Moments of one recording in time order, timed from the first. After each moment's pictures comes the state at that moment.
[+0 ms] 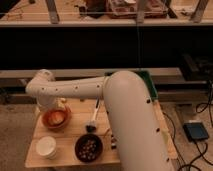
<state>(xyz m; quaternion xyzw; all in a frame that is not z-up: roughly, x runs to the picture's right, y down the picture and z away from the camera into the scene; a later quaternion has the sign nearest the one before) -0.307 0.120 0.805 -0.11 -0.30 -0.77 0.55</state>
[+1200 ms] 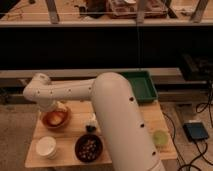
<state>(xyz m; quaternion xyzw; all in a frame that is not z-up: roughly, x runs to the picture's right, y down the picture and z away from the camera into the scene) -0.306 0.132 0.833 -0.15 -0.26 -0.78 0.55</state>
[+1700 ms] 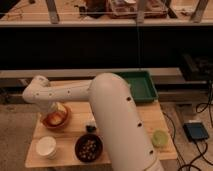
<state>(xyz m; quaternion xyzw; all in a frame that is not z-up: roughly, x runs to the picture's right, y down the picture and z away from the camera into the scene) -0.306 0.146 0.837 -0.16 -0.27 -0.78 0.54</state>
